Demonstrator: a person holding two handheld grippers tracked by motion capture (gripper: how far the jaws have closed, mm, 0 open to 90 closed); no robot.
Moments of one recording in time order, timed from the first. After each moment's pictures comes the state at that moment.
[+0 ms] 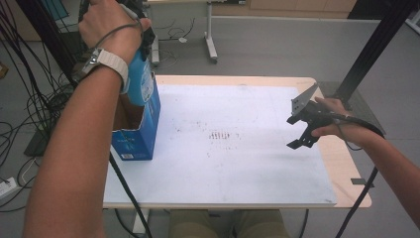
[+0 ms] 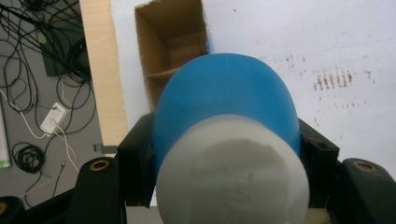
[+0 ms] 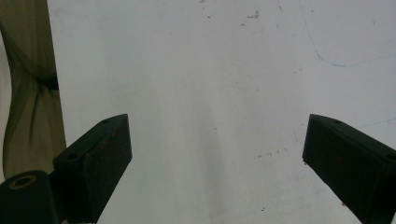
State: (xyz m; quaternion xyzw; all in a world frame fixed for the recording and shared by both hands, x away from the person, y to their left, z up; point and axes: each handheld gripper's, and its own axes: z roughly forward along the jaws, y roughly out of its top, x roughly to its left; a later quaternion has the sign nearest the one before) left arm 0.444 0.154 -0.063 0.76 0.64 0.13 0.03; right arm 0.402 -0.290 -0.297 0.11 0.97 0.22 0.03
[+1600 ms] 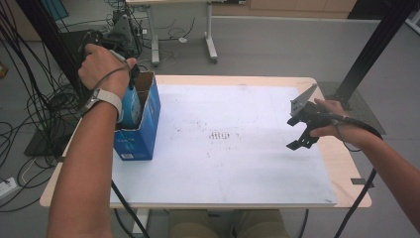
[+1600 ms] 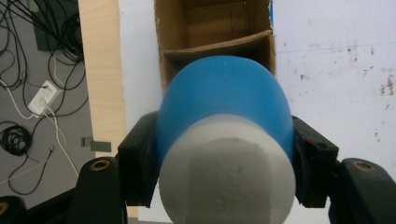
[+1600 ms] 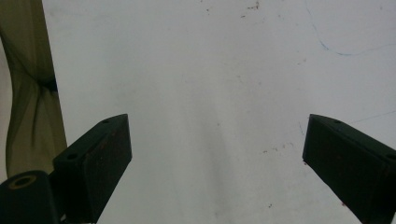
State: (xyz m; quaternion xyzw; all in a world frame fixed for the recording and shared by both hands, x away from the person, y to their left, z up) left arm 0.457 0.205 -0.167 0.73 0.67 0.11 0.01; right arm 0.403 -0.290 -0.303 0.13 0.97 0.22 0.03
